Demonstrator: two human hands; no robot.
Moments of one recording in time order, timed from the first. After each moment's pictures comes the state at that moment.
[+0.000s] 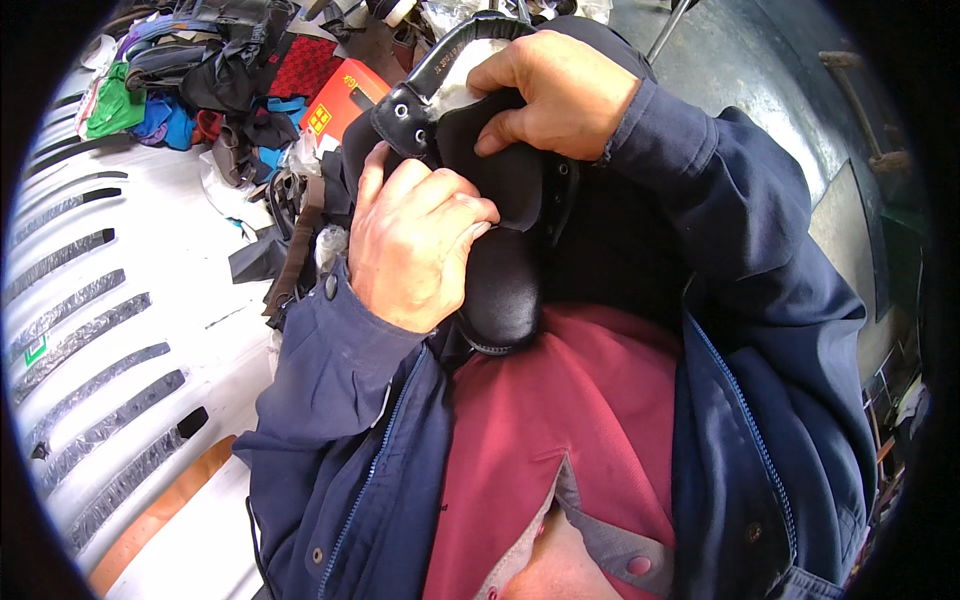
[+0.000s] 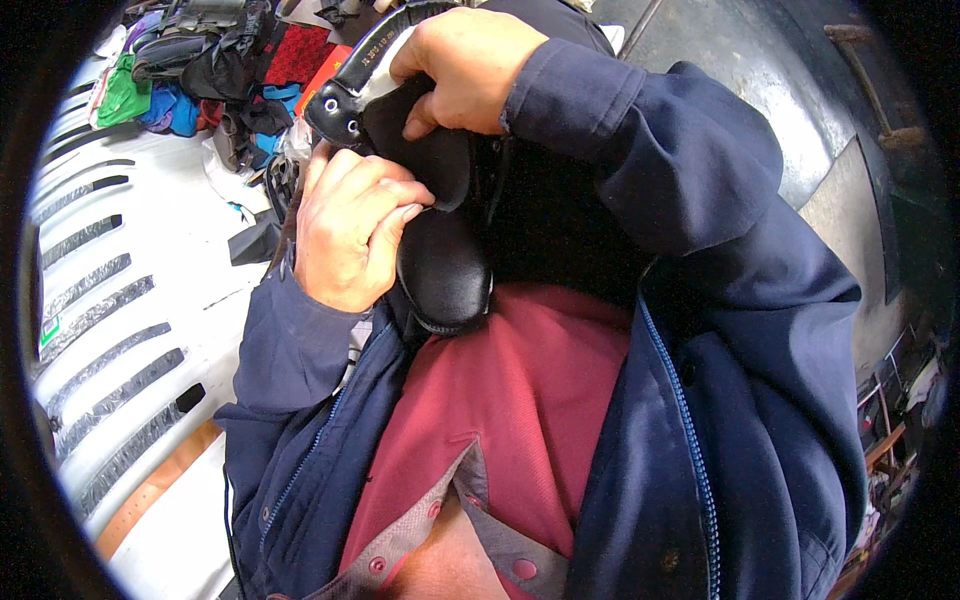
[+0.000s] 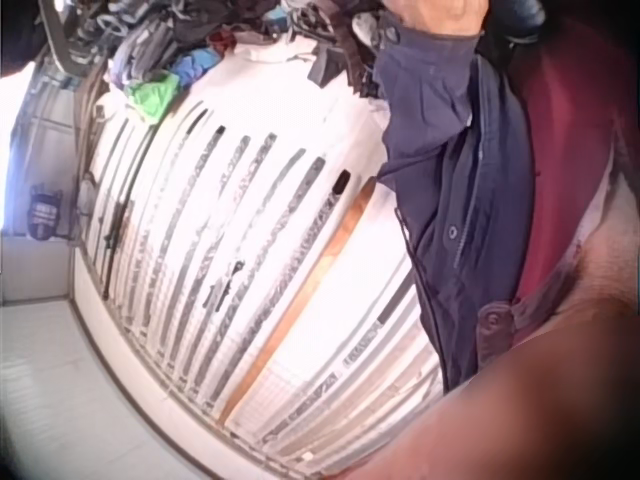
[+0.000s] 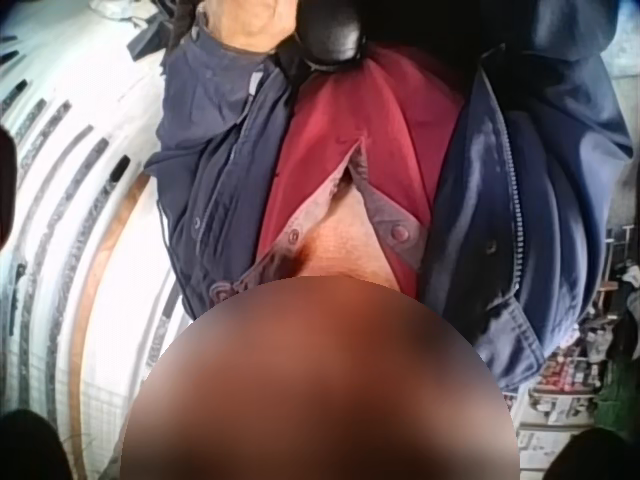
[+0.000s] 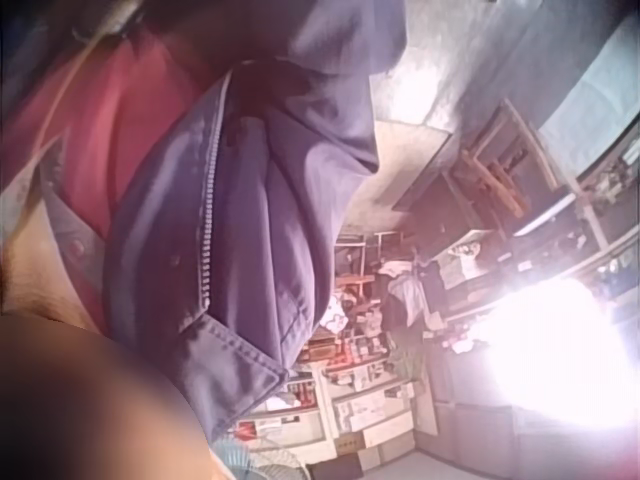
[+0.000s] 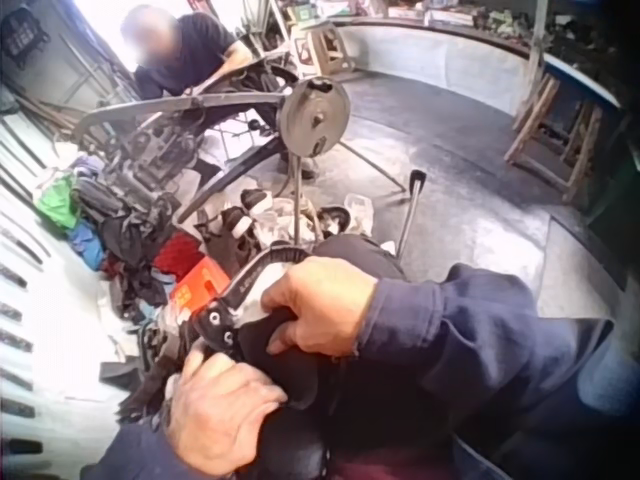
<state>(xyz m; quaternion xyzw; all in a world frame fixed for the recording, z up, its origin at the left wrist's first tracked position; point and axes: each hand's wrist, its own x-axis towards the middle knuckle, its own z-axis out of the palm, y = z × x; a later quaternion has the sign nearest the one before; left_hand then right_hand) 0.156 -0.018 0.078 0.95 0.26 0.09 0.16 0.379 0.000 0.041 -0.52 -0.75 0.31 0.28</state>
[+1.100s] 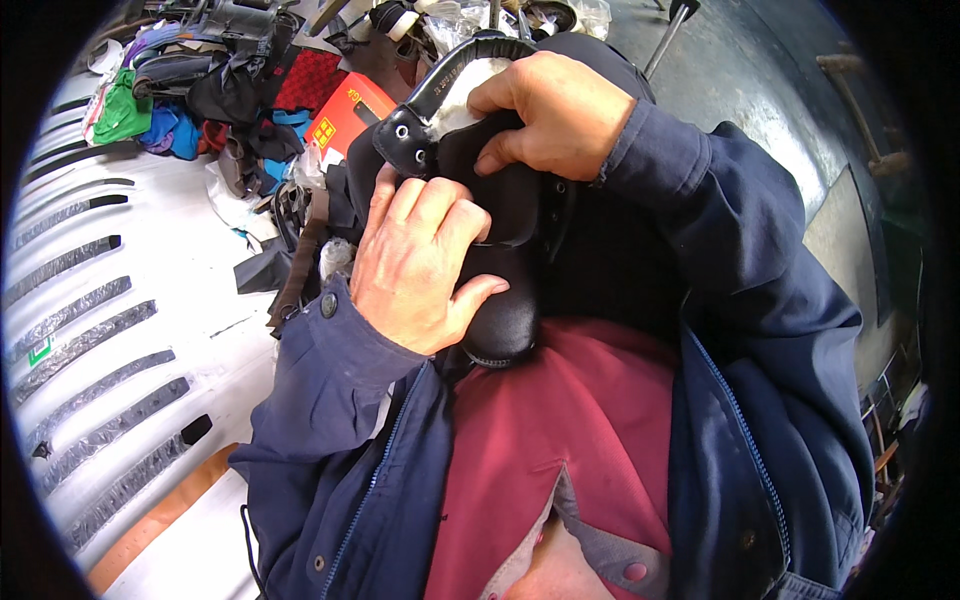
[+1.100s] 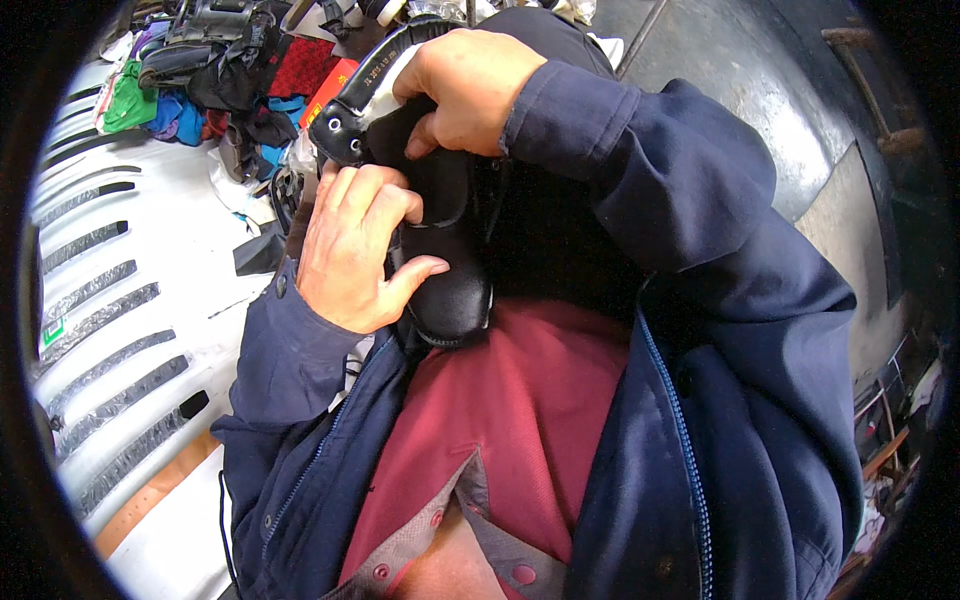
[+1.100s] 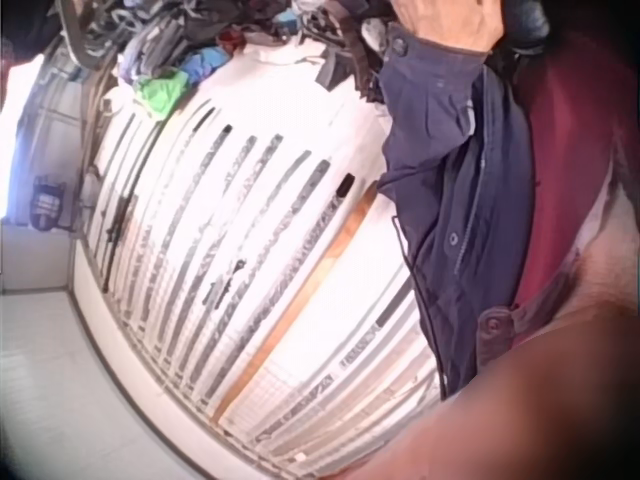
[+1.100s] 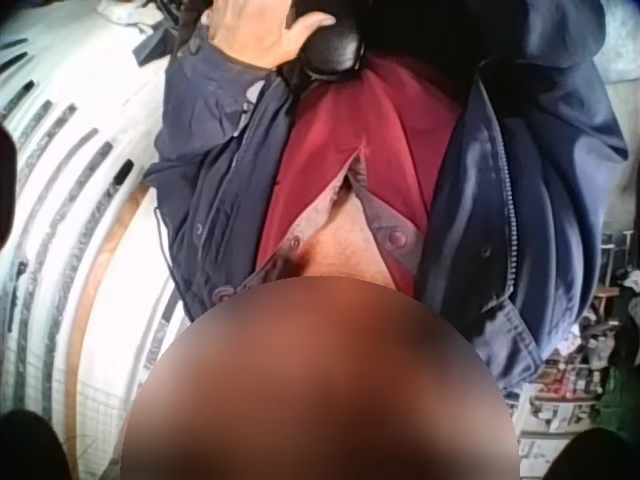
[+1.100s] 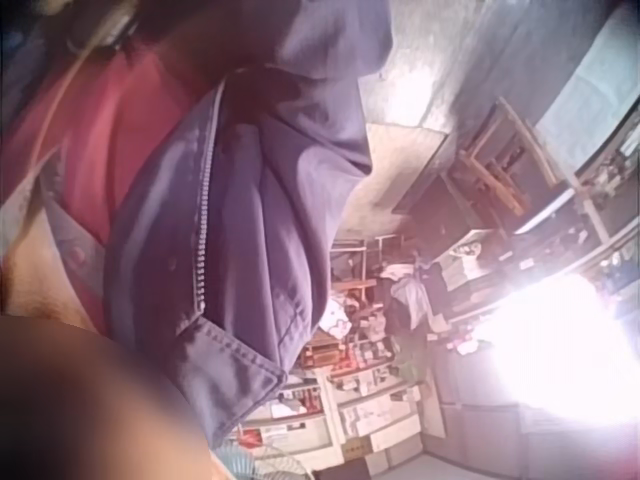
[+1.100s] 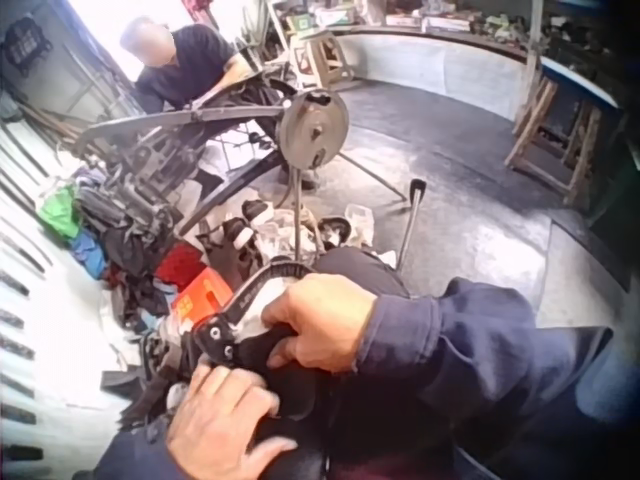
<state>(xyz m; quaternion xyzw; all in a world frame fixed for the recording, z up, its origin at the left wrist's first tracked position) 0.164 -0.023 0.097 0.95 0.27 0.01 0.17 0.382 0.002 0.040 -0.51 -0.76 0.29 0.28</state>
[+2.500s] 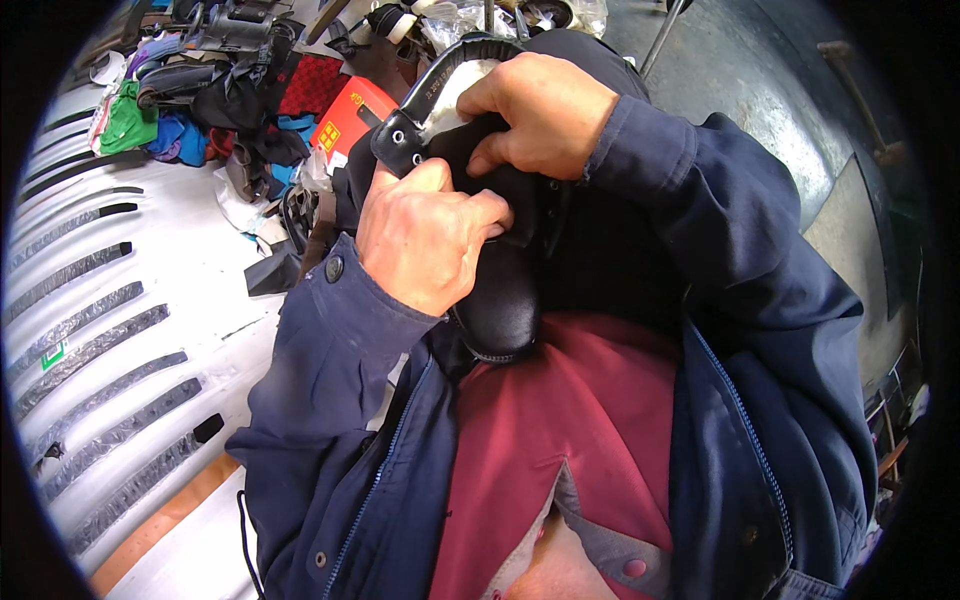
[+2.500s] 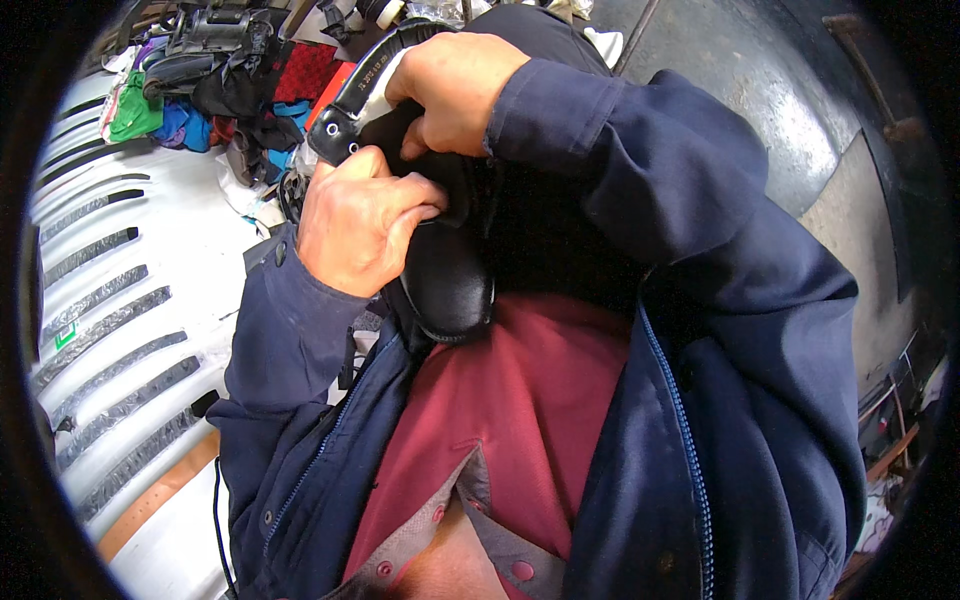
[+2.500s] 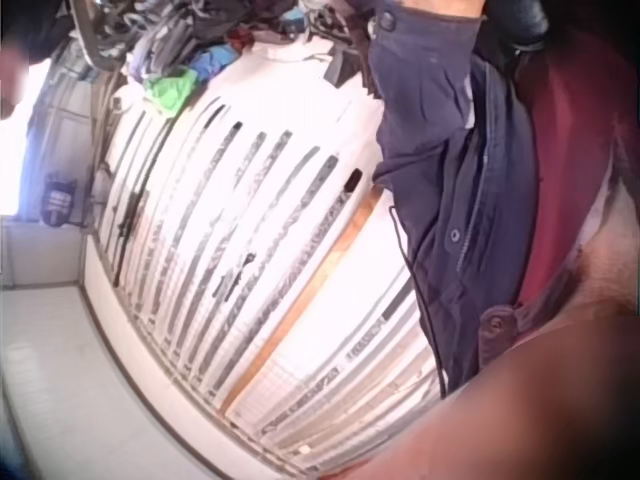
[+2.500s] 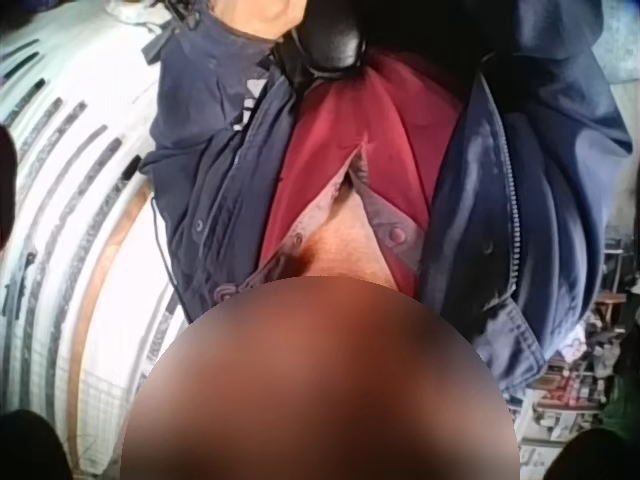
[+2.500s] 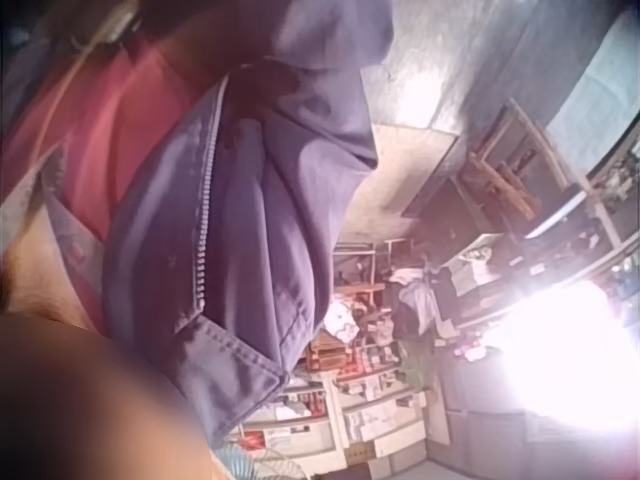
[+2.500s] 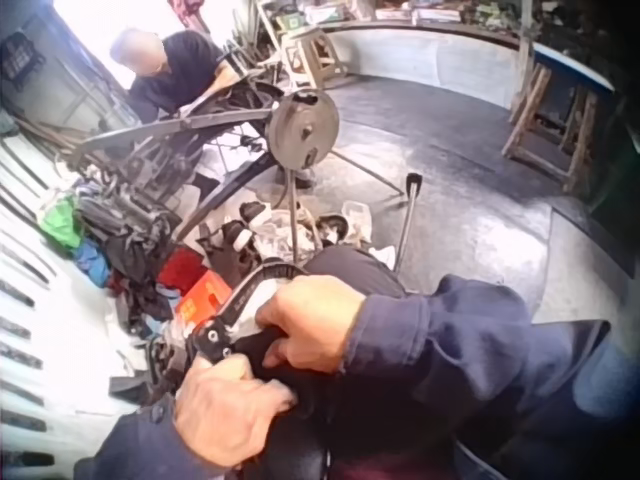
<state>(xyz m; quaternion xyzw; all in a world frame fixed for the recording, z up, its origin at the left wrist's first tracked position) 0.181 -0.007 0.088 0.96 0.24 -0.01 0.12 0.383 0.001 0.037 -0.50 -0.76 0.29 0.28</state>
